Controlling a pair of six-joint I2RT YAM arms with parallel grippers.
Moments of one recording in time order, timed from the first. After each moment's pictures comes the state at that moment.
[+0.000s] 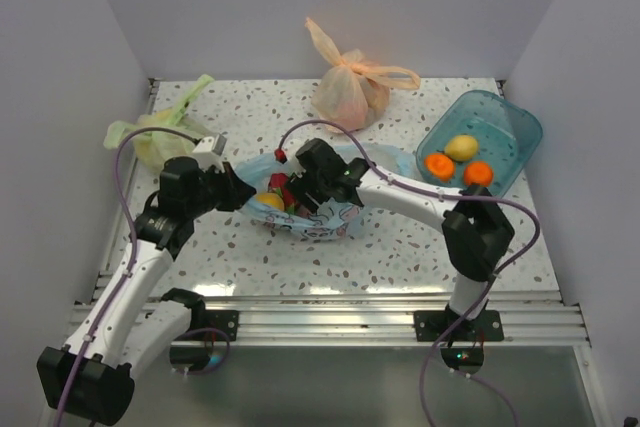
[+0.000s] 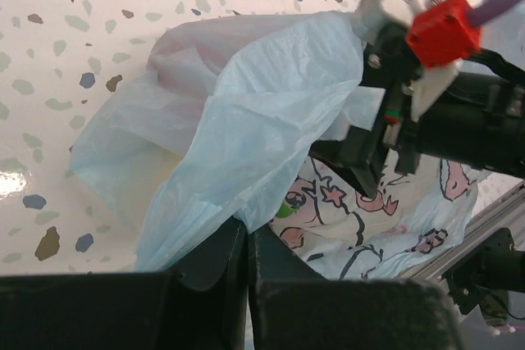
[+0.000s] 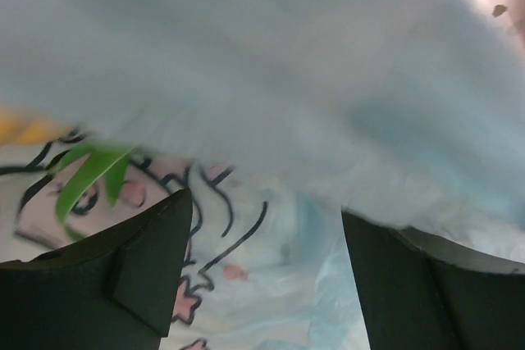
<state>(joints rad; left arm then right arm) -0.24 0.83 0.72 -0.38 0.32 -0.41 0.89 1.78 1.35 -0.43 0.17 -0.12</state>
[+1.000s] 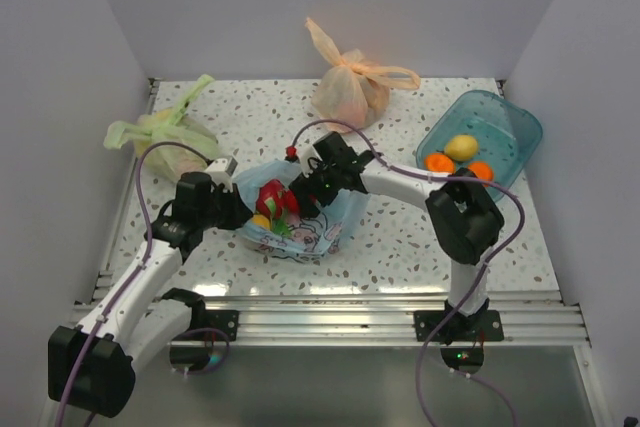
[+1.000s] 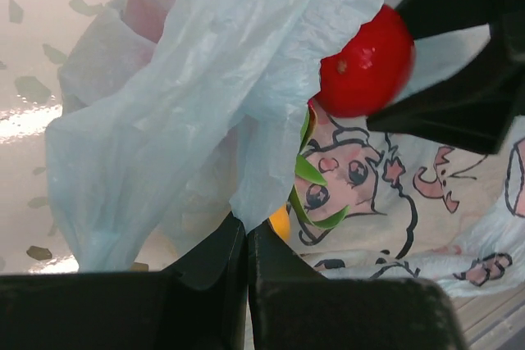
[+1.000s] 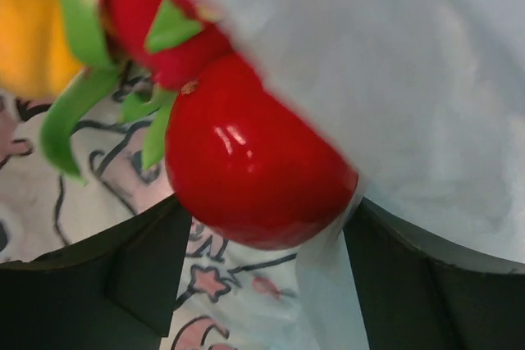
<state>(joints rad) -0.24 0.89 0.56 -0.36 0.27 -0.31 0.74 1.94 1.36 -0.37 -0.34 -0.10</state>
